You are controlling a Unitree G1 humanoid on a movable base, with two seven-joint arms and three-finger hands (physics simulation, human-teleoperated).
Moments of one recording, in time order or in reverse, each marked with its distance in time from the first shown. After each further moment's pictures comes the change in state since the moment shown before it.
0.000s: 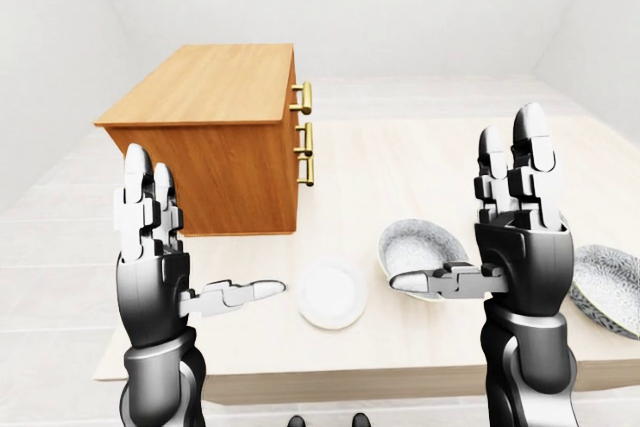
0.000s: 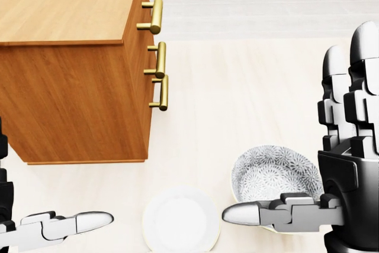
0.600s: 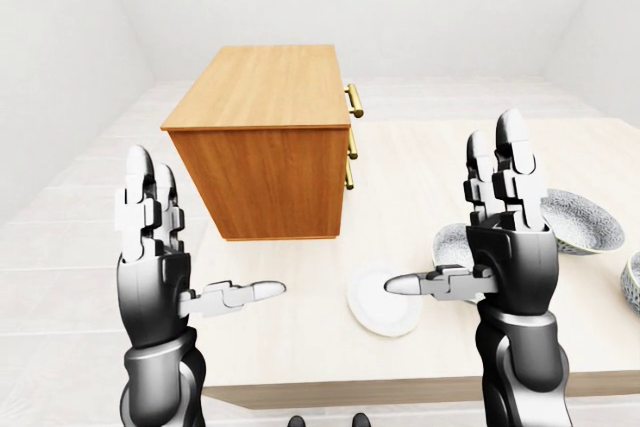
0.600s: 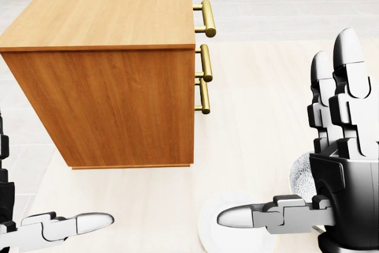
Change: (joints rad) left arm 0.003 0.001 -0.002 0.000 -0.008 0.000 -0.003; right arm 0.008 -0.002 0.020 0.018 -0.023 0.000 0.016
